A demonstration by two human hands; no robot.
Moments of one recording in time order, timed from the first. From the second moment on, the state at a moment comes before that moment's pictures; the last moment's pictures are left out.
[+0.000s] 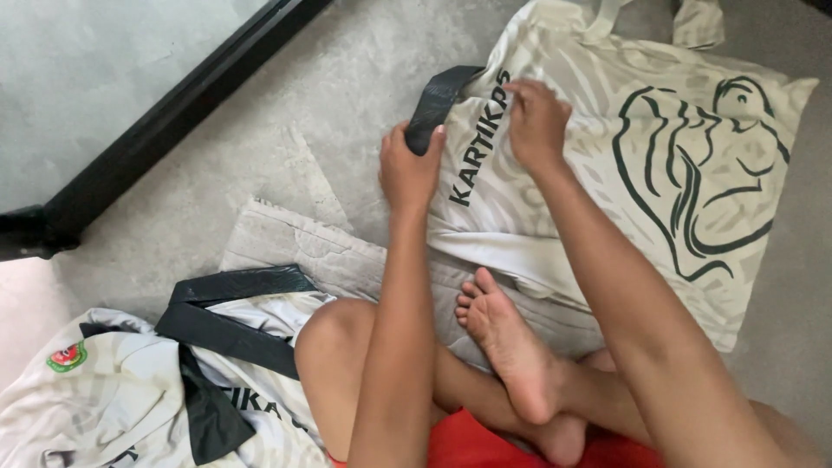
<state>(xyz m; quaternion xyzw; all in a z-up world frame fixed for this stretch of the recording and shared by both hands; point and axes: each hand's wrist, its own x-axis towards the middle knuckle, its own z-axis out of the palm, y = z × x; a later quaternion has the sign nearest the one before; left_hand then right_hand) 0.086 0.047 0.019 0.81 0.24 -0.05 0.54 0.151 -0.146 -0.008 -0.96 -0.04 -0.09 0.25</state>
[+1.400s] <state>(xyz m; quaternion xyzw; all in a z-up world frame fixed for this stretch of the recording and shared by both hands) 0.093 0.077 0.037 0.82 0.16 -0.46 0.30 0.294 -0.172 -0.021 -0.96 -0.29 0.04 -0.05</state>
